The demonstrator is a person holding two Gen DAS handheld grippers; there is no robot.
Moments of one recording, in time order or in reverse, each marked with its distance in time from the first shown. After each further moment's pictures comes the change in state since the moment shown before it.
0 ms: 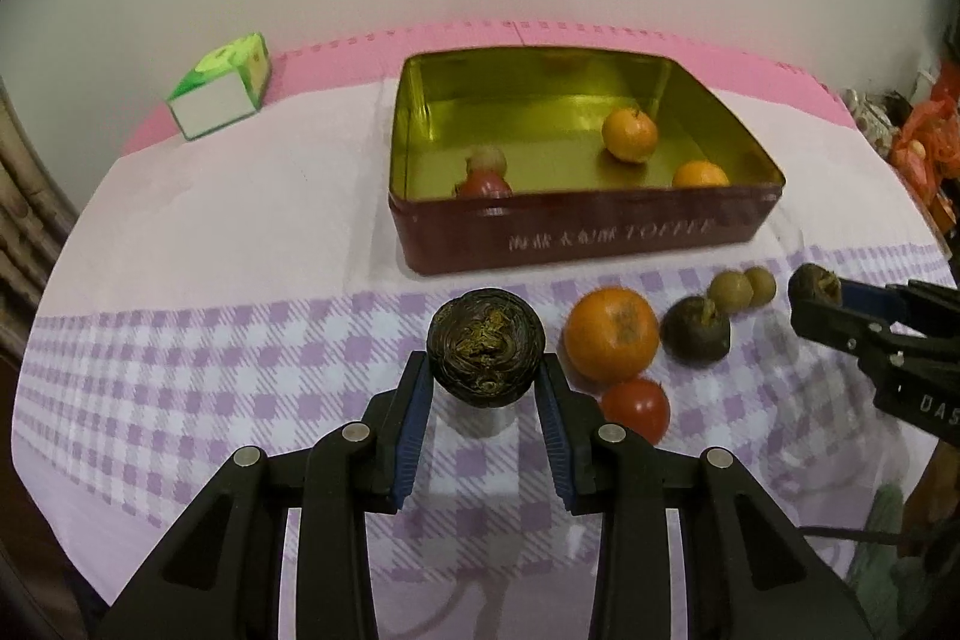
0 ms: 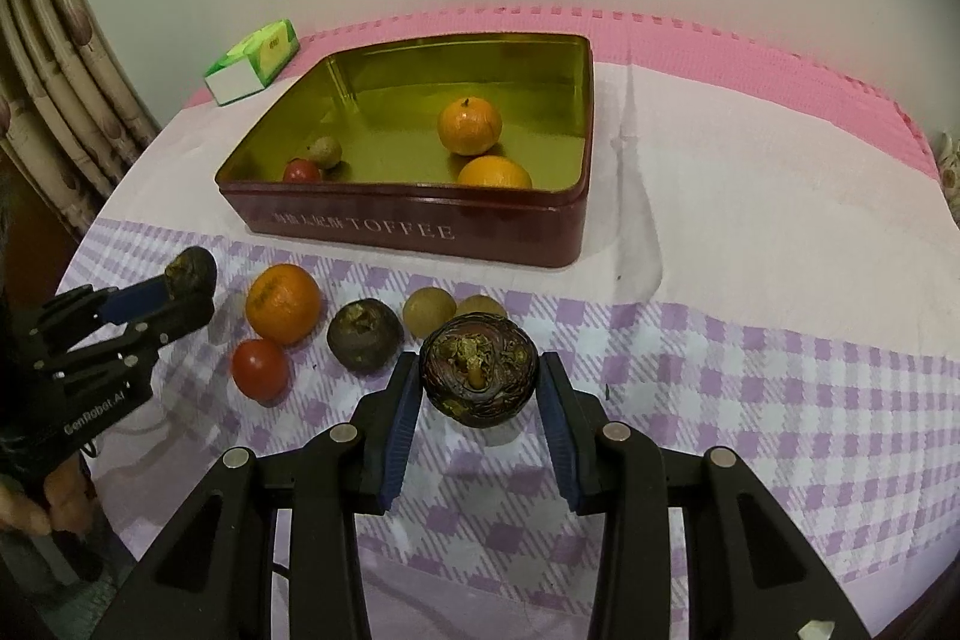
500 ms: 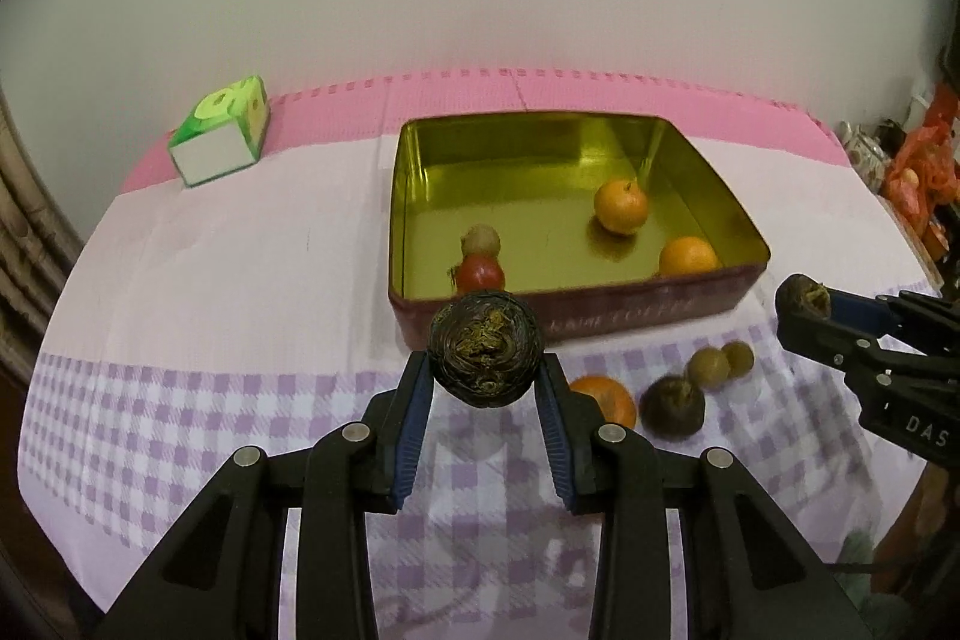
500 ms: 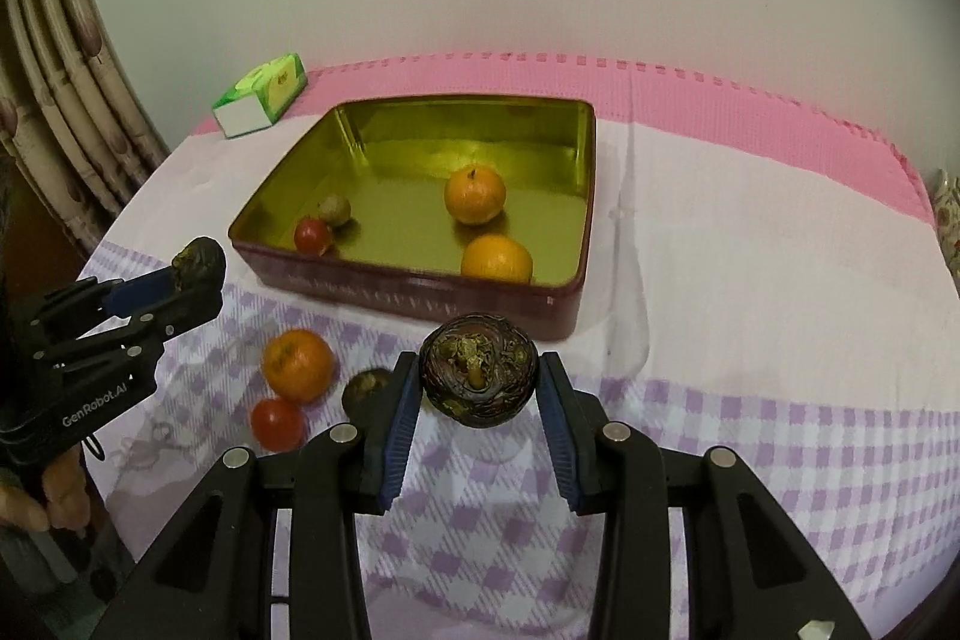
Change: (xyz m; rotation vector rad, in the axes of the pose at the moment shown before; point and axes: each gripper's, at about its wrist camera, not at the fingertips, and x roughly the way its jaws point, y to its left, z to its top) left arm -0.010 0.000 0.034 -0.004 -0.065 -0.018; right arm -0.016 0.003 0.030 -0.031 -0.069 -0.010
